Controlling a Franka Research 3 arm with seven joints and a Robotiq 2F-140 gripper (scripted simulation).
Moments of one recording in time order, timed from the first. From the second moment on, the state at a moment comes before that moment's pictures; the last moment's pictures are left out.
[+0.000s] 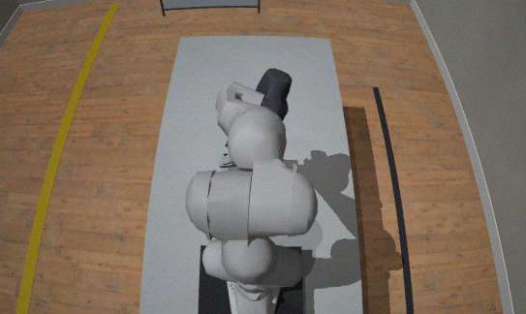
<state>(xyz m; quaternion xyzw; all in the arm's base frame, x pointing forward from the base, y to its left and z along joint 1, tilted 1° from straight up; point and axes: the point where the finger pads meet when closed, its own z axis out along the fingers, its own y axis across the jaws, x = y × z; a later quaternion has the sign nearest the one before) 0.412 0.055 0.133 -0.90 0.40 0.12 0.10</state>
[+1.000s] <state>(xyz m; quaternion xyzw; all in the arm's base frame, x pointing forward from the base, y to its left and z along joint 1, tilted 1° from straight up) 0.439 0.104 0.152 -0.86 0.51 0.03 0.03</state>
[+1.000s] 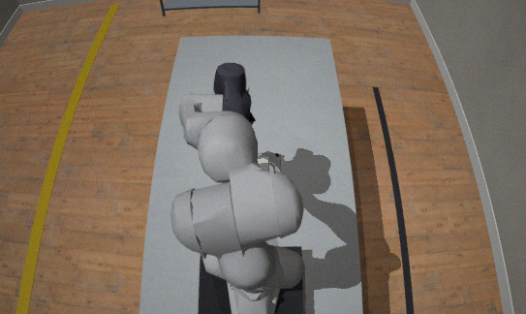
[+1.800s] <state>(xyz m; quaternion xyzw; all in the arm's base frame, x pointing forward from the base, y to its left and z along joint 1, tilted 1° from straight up) 0.449 0.113 0.159 -0.82 0.57 0.00 0.01</state>
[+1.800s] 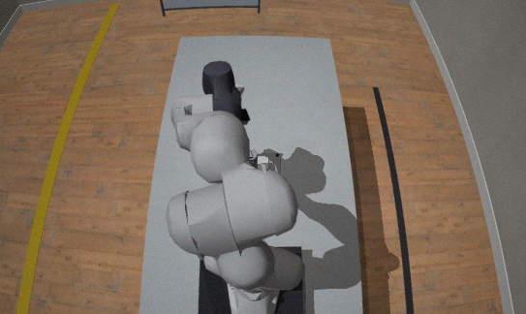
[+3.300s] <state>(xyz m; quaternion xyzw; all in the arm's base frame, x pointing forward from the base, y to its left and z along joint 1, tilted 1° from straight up) 0.448 0.113 0.159 -0.81 0.58 0.00 0.01</state>
